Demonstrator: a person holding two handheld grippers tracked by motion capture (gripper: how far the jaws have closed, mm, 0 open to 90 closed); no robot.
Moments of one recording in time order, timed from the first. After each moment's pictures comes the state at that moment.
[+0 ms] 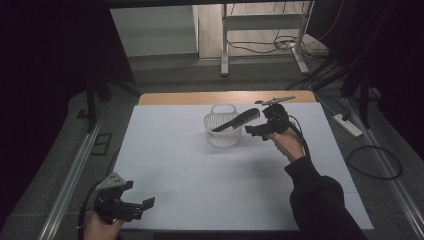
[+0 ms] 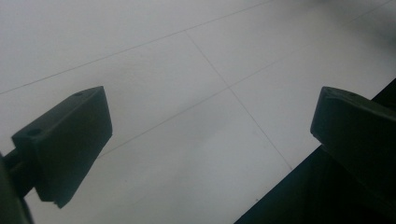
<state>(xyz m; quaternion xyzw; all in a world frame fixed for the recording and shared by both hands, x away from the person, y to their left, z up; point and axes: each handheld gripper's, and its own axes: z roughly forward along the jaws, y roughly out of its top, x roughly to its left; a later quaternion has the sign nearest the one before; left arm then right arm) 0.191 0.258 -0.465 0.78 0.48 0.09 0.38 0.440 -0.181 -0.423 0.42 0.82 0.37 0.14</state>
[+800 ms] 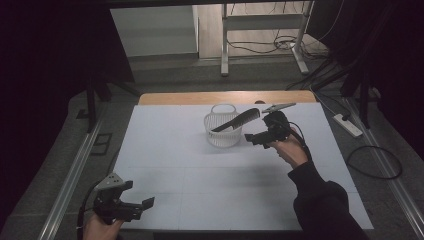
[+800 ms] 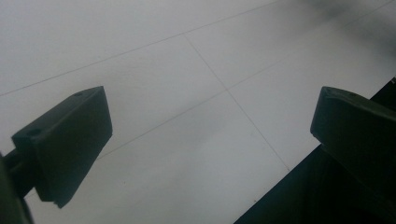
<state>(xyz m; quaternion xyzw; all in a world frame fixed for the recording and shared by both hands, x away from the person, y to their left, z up) 0.190 0.260 -0.464 0.78 0.48 0.09 0.39 0.418 -0.183 -0.424 0.39 0.83 0.37 0.13</state>
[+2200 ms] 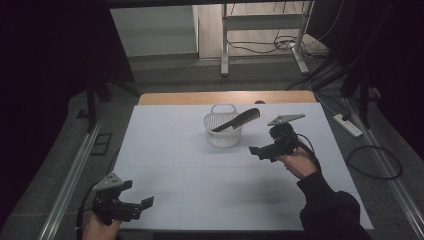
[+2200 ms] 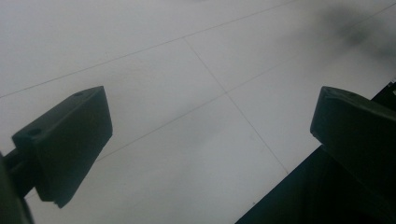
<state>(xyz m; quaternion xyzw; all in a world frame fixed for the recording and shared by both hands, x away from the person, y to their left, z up) 0.189 0.261 -0.464 0.78 0.48 0.09 0.40 0.373 -0.196 -0.418 0.37 0.84 0.38 0.12</state>
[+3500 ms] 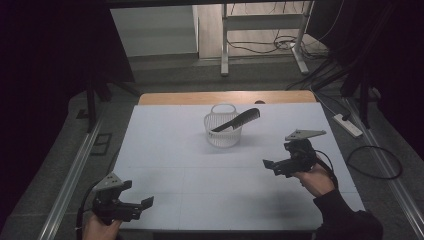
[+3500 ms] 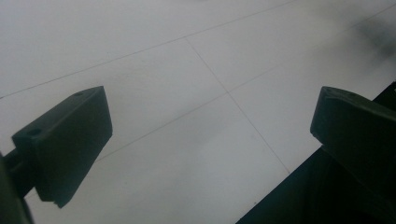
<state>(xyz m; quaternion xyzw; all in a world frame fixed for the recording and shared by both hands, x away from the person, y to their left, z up) 0.188 0.261 -0.464 0.78 0.48 0.09 0.40 0.331 -0.235 -0.424 0.38 0.83 0.38 0.13</state>
